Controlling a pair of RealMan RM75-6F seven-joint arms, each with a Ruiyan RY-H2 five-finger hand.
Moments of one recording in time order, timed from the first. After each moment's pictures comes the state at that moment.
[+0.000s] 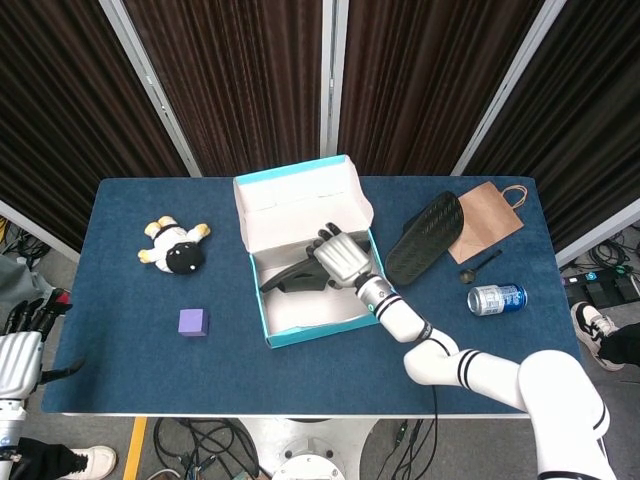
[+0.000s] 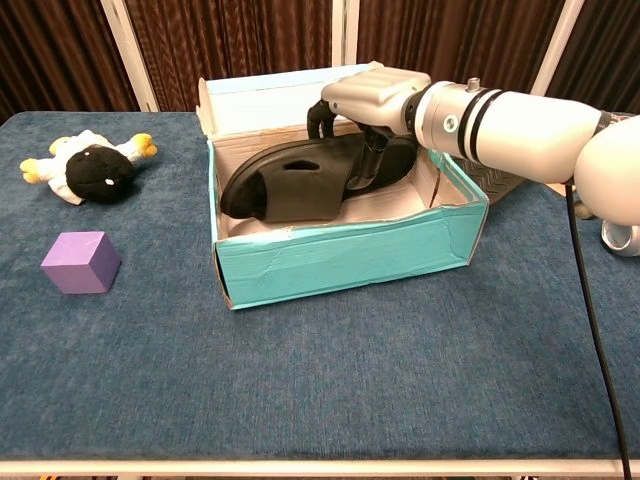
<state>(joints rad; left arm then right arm) -0.06 -1.22 -0.03 -1.44 1.45 1.44 -0.13 1.08 -1.74 0.20 -1.08 -1.15 0.73 -0.32</state>
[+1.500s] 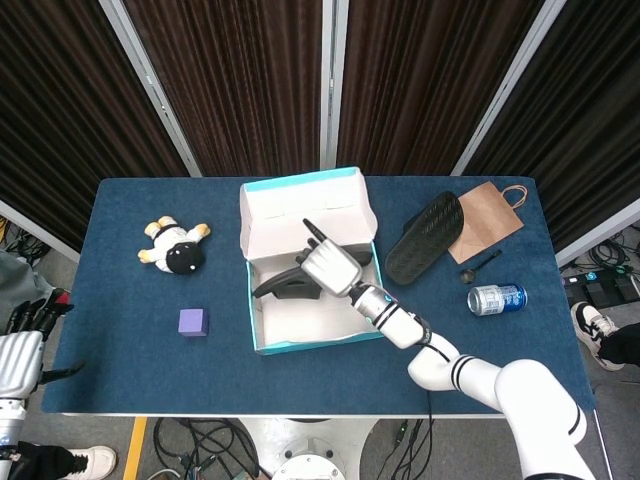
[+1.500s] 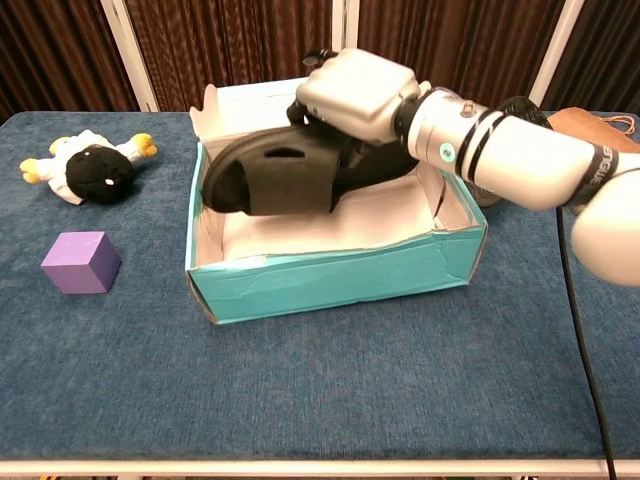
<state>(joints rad) -0.07 -1.21 -0.03 -1.45 1.45 1.42 -0.14 1.05 -1.86 0.09 -0.85 -1.52 1.00 -0.29</state>
